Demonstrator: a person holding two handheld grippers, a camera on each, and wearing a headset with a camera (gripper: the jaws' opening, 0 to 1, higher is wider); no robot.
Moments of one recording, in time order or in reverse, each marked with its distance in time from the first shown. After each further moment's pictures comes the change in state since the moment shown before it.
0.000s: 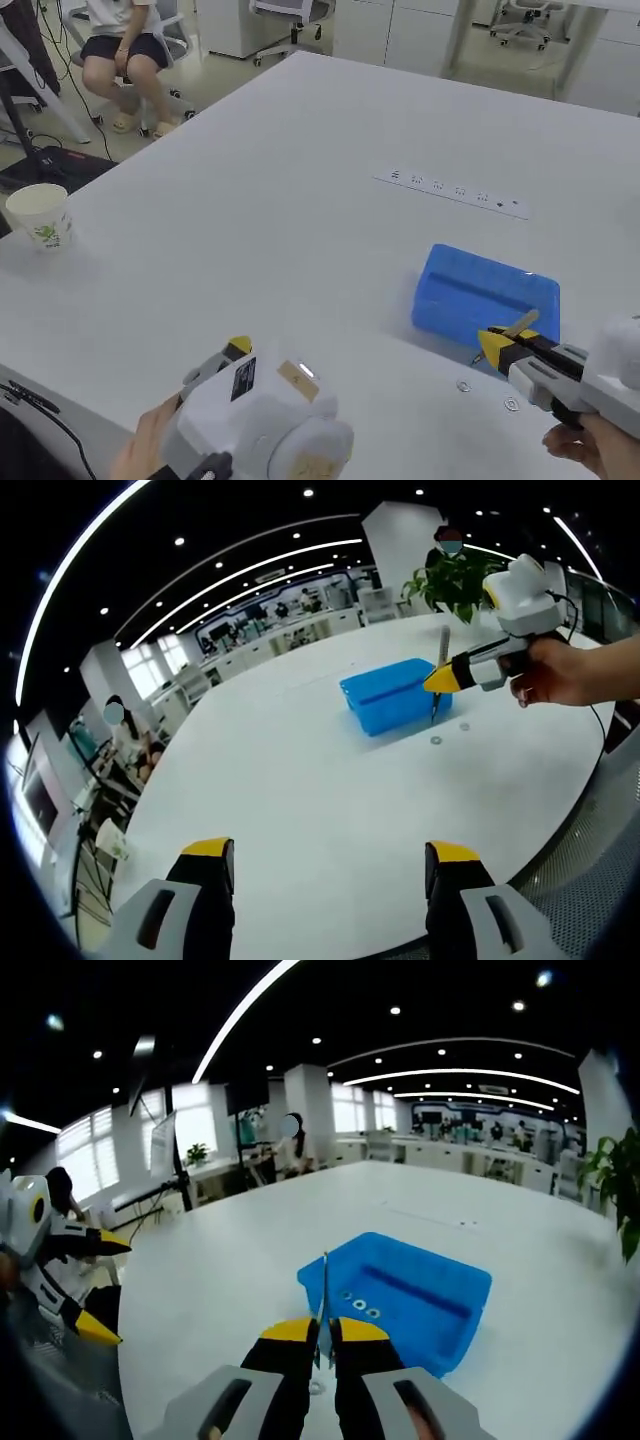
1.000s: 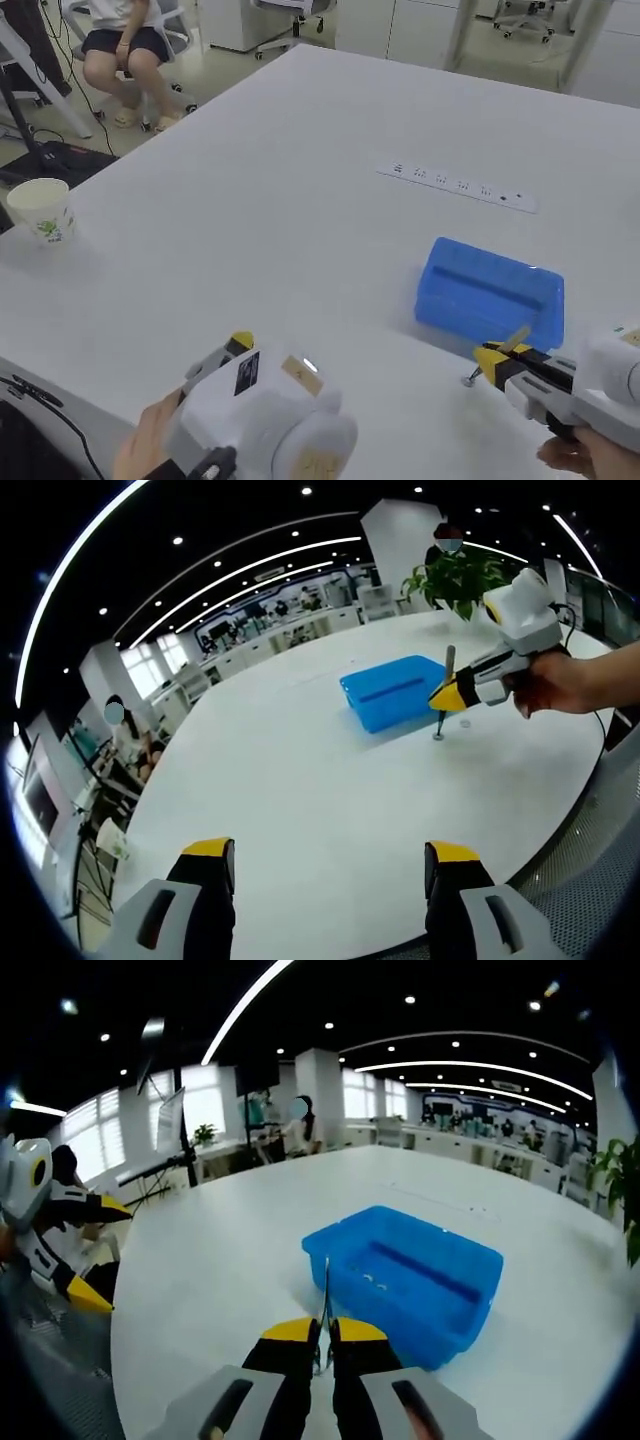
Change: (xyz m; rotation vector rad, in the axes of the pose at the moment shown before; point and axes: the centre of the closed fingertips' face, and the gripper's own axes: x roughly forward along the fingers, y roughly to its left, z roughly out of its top) left arm 0.001 0.001 -0.002 0.004 0.011 0.001; right arm 0.006 -0.004 -0.026 -0.052 0.071 0.022
